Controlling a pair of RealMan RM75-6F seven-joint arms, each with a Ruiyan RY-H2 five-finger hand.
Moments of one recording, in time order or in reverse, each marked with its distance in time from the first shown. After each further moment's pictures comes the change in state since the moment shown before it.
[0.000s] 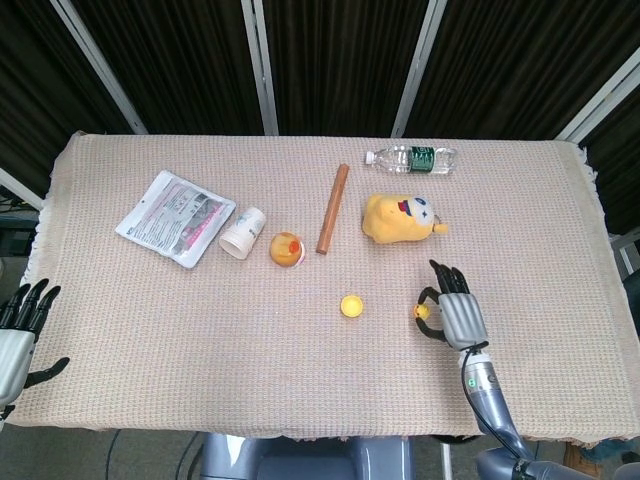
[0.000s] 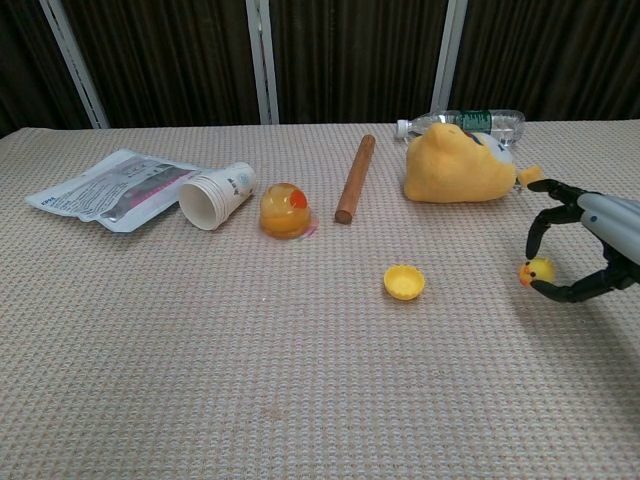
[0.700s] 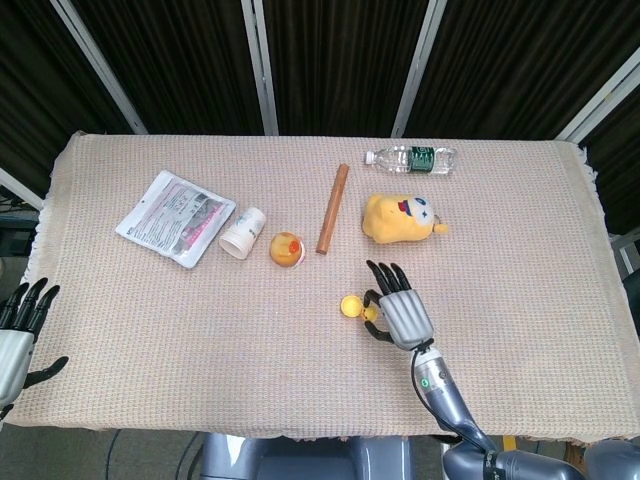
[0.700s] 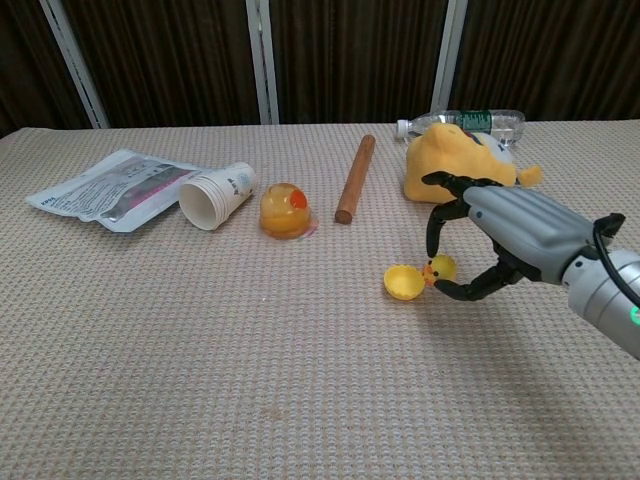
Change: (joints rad) left arm 0.003 -0.005 -0.001 0.011 0.019 0.019 0.010; right arm 0.112 -0.087 0.024 -0.089 -0.022 -0.054 -0.203
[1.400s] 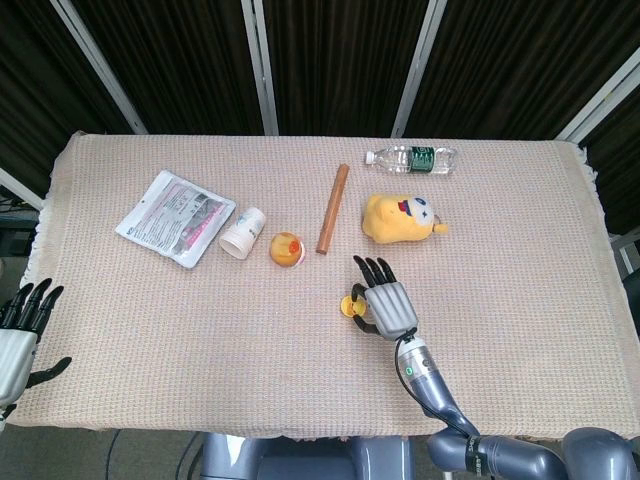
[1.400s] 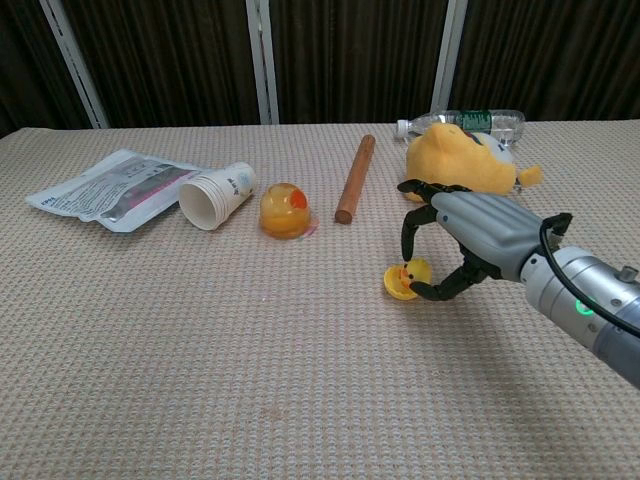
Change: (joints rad) left arm -0.005 -0.002 0.004 0.004 0.002 -0.011 -0.019; right arm 0.068 -0.061 0.026 0.069 0.058 -0.058 -0.018
